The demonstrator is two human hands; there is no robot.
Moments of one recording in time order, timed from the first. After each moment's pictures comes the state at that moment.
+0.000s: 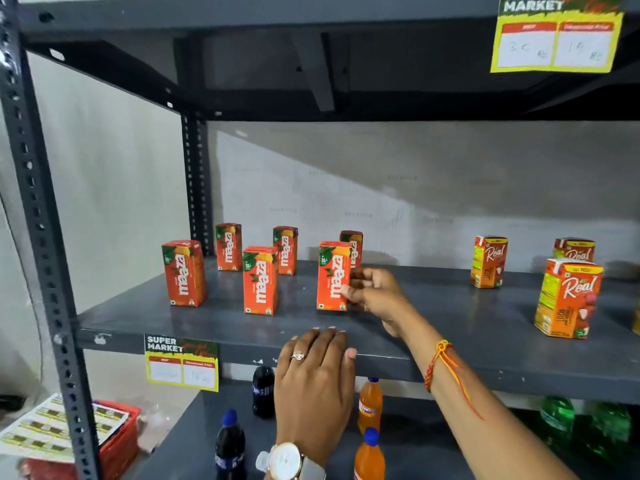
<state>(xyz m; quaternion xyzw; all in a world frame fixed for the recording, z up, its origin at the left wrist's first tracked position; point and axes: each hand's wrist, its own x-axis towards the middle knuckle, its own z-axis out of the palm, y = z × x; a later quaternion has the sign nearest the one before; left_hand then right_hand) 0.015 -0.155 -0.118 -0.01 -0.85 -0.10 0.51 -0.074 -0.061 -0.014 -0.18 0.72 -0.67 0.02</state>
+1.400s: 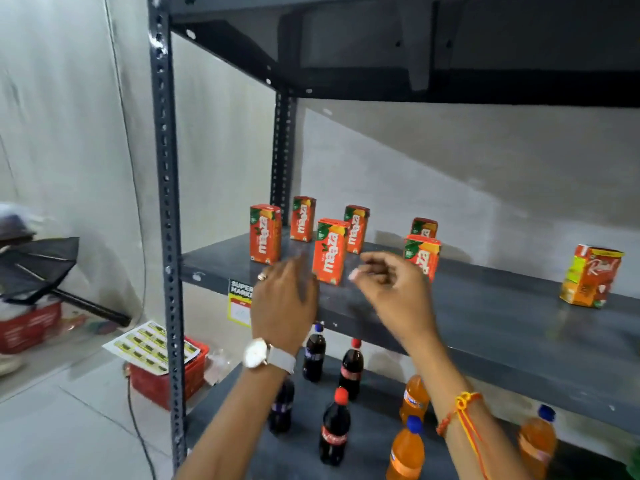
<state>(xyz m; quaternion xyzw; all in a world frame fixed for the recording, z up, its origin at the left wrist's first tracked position) 0.046 -0.241 -0.068 0.15 -0.81 -0.21 0.52 0.002 -0.105 -0.024 -0.32 0.73 -0.58 -0.16</state>
